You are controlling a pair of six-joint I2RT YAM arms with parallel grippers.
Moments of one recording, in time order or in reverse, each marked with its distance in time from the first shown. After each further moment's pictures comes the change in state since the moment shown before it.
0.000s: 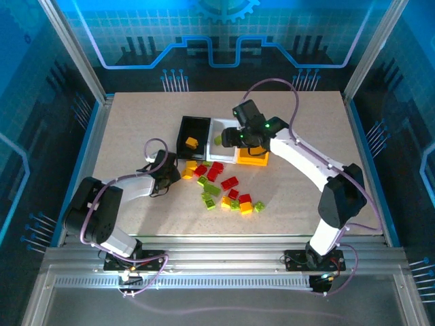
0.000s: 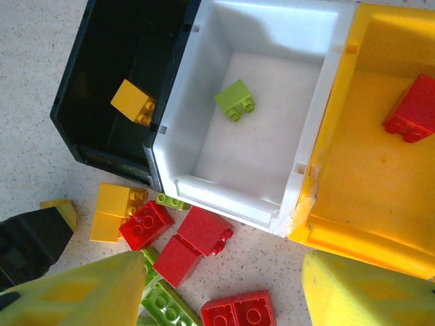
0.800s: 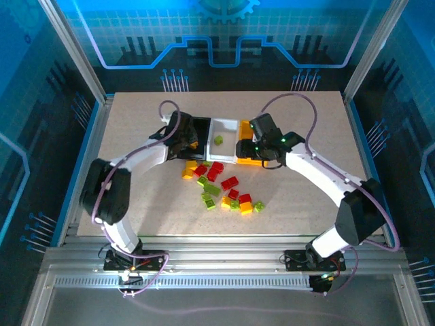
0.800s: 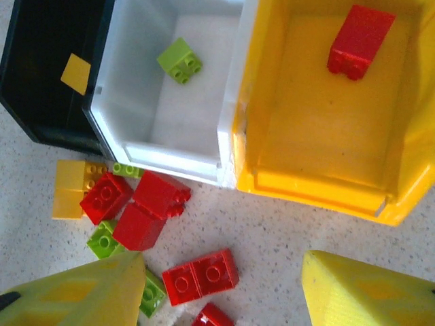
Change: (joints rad) left arm -0.047 0.249 0.580 -0.128 -0.014 0.040; right arm -0.053 -0.200 -0.297 0.068 -0.016 0.049
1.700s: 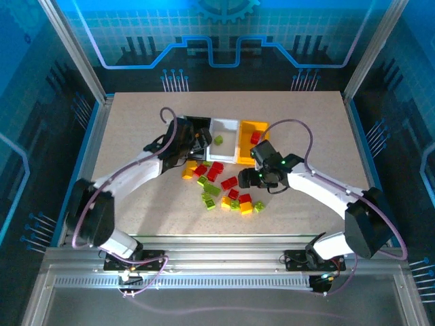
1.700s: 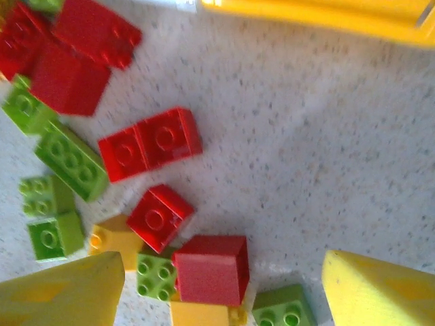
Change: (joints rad) left arm -0.106 -0.291 -0.176 -0.001 0.100 -0.014; right arm 0.069 -0.099 -0.295 -0.016 -0.062 -0.003
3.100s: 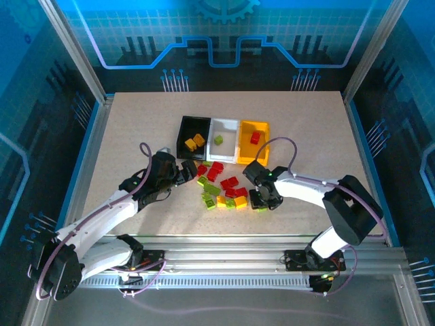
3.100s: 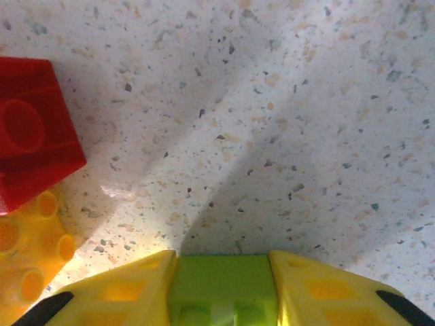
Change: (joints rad) left arm -0.040 -0.419 -0.361 -0.149 0.019 -0.105; right arm 0.072 0.125 -0.134 -0.024 0.117 0.023
